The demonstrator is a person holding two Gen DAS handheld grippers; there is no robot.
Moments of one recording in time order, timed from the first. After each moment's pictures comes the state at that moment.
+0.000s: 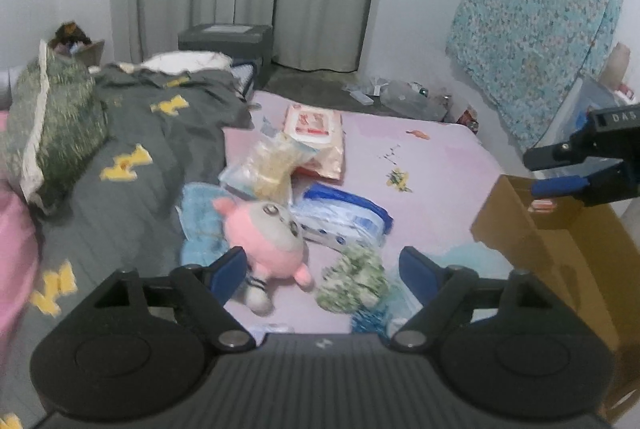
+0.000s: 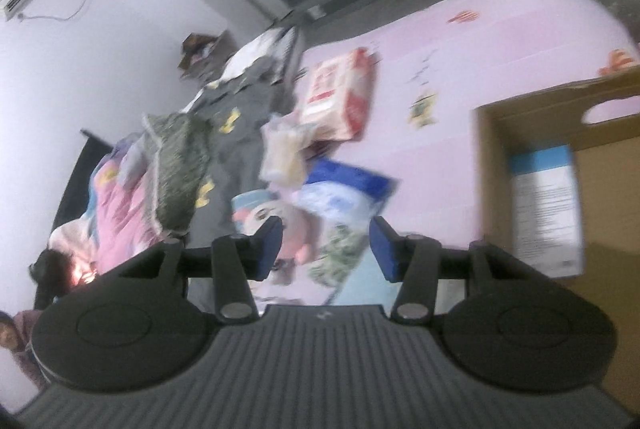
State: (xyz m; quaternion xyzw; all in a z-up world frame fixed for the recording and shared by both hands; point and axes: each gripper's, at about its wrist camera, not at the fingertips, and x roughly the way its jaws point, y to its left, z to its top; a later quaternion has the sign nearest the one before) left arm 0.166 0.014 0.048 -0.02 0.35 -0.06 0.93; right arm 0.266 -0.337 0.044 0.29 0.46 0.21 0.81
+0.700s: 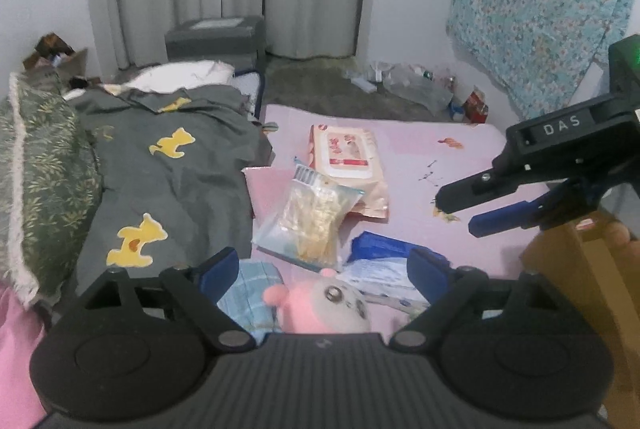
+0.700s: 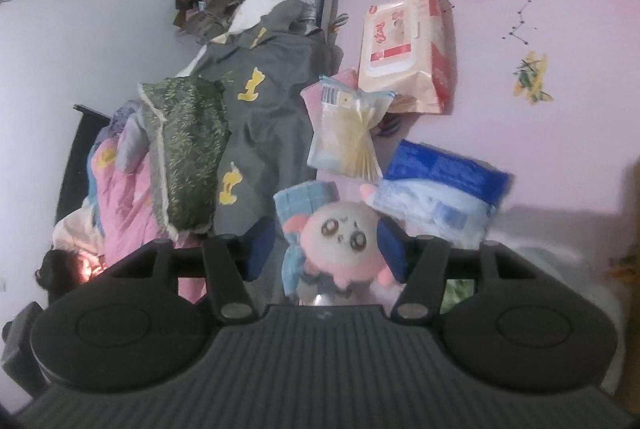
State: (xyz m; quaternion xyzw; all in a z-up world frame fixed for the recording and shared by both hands) left arm 0.292 0.067 0.057 0.01 0.39 -0.08 0.92; right arm 0.390 -0.193 0.028 0.29 0.54 0.21 0.76
